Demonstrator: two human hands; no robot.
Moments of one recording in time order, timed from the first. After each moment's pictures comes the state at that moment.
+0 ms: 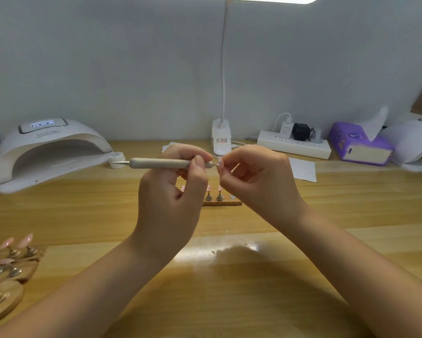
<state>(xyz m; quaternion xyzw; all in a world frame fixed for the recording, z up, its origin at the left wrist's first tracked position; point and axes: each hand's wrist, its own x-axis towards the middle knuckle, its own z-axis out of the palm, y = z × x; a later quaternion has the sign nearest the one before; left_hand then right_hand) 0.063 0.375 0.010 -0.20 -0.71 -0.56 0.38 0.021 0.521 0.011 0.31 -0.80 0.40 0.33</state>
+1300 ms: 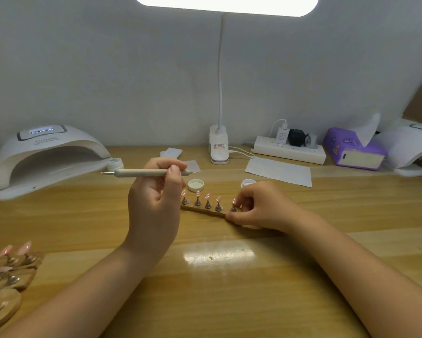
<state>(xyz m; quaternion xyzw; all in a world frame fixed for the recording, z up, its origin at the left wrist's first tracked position) 0.047 0.360 -0.007 -0.12 -0.69 -0.62 0.35 -0.018 0.560 -0.027 0.21 -0.94 0.25 0.03</state>
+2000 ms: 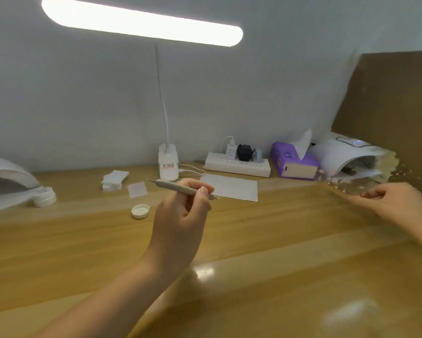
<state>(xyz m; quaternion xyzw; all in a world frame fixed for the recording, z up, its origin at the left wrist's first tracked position) 0.027 0.457 0.001 -0.18 -0.71 -0.64 0.22 0.025 0.858 0.004 -0.22 -0.92 0.21 0.22</state>
